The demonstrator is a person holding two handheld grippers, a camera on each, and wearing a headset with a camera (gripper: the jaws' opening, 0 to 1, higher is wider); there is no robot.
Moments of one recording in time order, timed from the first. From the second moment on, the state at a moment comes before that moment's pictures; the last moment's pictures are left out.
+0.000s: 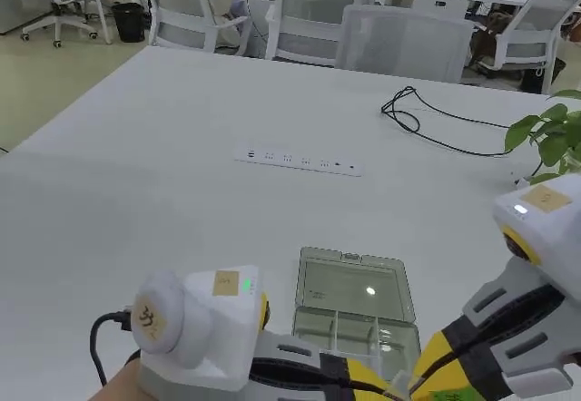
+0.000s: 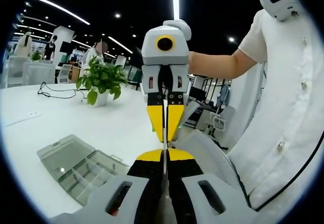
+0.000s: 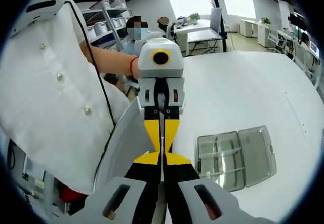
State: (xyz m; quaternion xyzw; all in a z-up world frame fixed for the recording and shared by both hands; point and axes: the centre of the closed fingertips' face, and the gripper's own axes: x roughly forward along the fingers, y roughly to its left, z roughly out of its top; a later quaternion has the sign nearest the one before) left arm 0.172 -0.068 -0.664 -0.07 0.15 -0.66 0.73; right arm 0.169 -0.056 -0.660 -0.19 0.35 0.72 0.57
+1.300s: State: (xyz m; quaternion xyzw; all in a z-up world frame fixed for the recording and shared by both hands) left arm 0.204 -0.001 -0.704 -0.04 0.19 -0.55 0.81; right arm 0.233 -0.092 -0.689 -0.26 0.37 0.64 0.62
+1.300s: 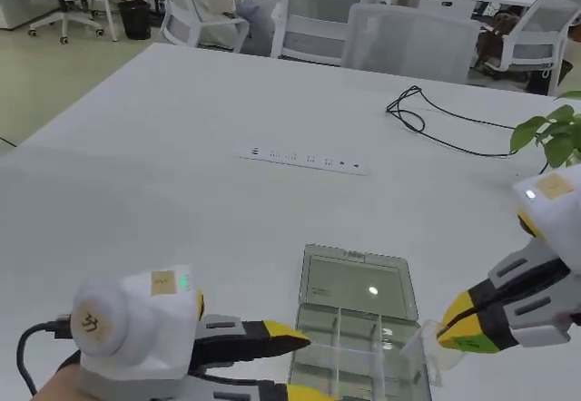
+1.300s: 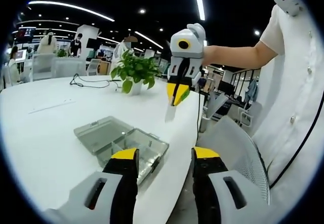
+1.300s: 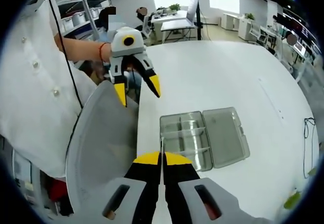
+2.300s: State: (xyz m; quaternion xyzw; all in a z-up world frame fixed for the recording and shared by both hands) left arm 0.219 0.026 -0.736 -0.03 0.23 -0.50 0.83; right arm 0.272 -0.099 -0.758 -0.36 0.37 0.62 0.59
